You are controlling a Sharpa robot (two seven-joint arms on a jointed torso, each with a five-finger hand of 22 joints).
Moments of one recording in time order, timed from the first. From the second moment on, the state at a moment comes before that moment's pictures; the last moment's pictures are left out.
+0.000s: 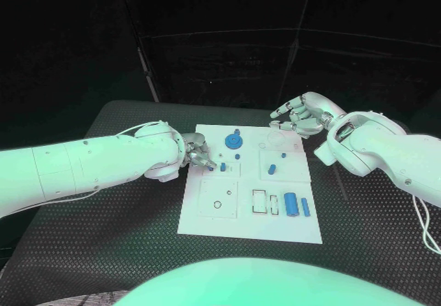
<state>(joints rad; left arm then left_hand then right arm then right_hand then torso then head) 1.21 -0.77 -0.15 1.50 -1.10 -0.05 -0.49 1.16 0.01 0.44 0.01 0.05 0.92 0.05 0.60 0.57 1.31 -0.03 1.09 0.85 1.47 -0.08 1.57 1.31 0.07 1.43 0.03 1.32 1.27 1.11 -0.79 0.12 1.47 -1.02 -0.27 -0.01 1.43 -0.04 0.01 0.24 0.37 0.91 0.16 0.17 0.07 1.35 0.08 1.32 1.25 1.47 0.00 1.48 1.31 0.12 1.23 0.10 1.28 0.91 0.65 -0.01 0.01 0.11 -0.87</state>
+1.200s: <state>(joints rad) 1.21 -0.77 -0.15 1.50 -1.10 -0.01 -0.49 1.15 0.01 0.45 0.01 0.04 0.91 0.05 0.61 0.57 1.31 -0.03 1.09 0.85 1.47 -0.08 1.57 1.31 0.07 1.43 0.03 1.32 1.27 1.11 -0.78 0.12 1.47 -1.02 -0.27 -0.01 1.43 -0.04 0.01 0.24 0.37 0.91 0.16 0.17 0.07 1.35 0.08 1.32 1.25 1.47 0.00 1.48 1.31 0.12 1.23 0.10 1.28 0.91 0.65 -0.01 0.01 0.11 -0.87</state>
